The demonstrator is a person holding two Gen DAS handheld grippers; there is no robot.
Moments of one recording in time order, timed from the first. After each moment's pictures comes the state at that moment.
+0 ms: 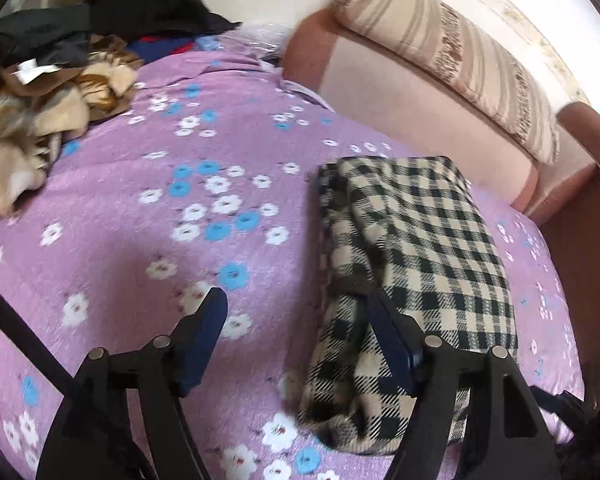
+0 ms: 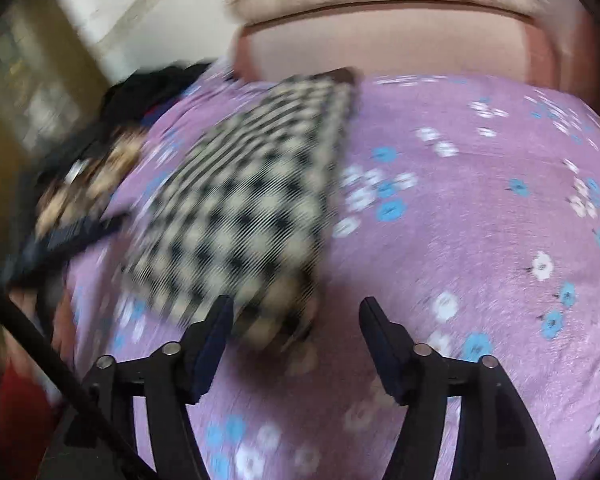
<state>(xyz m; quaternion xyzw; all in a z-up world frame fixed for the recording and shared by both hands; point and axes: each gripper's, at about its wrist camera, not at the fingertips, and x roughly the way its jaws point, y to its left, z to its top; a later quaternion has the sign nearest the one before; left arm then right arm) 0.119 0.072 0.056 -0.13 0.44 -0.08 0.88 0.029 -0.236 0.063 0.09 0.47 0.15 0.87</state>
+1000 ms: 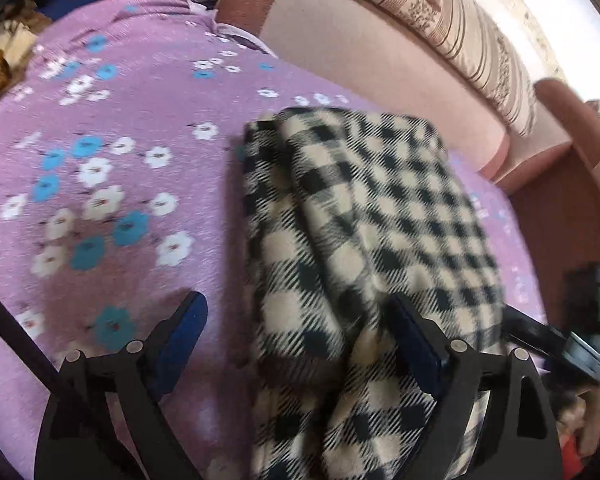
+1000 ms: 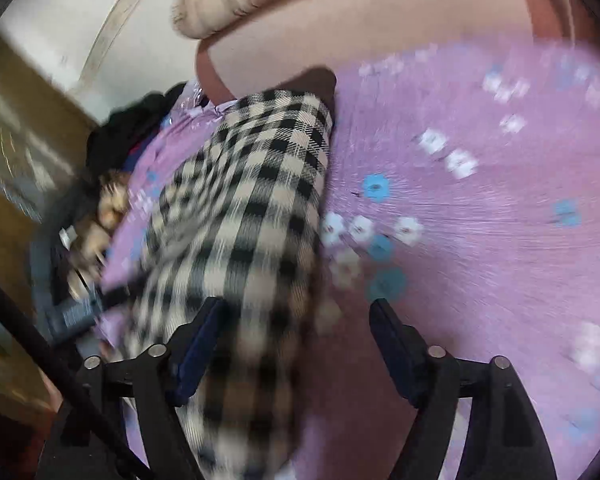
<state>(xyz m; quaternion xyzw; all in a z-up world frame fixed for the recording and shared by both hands) 0.196 0.040 0.015 -0.17 0.50 -0.19 0.83 0.132 -0.297 0.023 0.25 0.48 0.15 0.83</state>
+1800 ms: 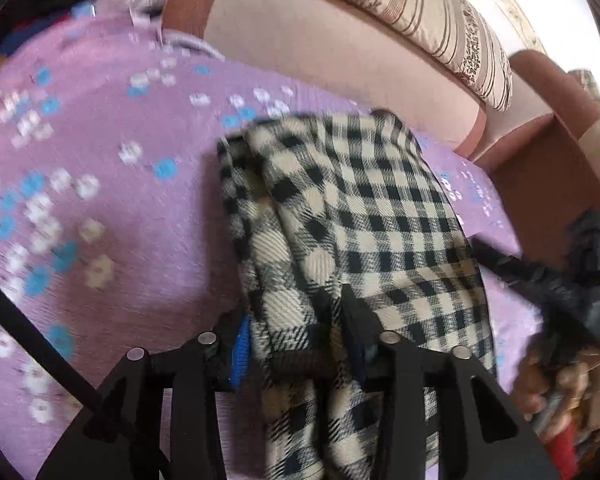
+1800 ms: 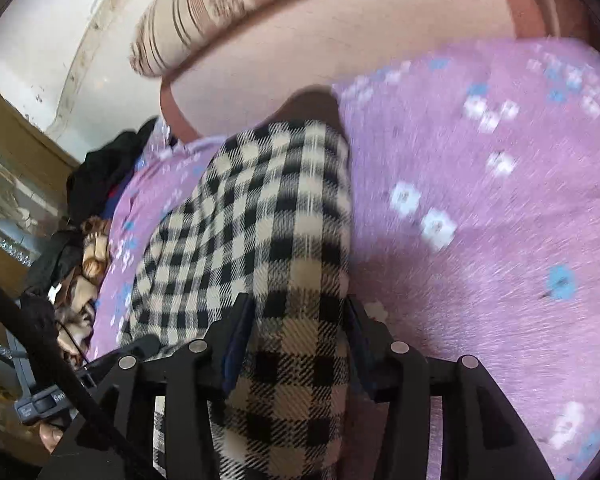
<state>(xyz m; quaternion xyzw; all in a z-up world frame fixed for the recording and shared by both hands) 0.195 -0.014 0.038 -0.11 0.49 -0.20 0.84 0.163 -0.313 0.045 0.24 0.45 0.08 0.86</state>
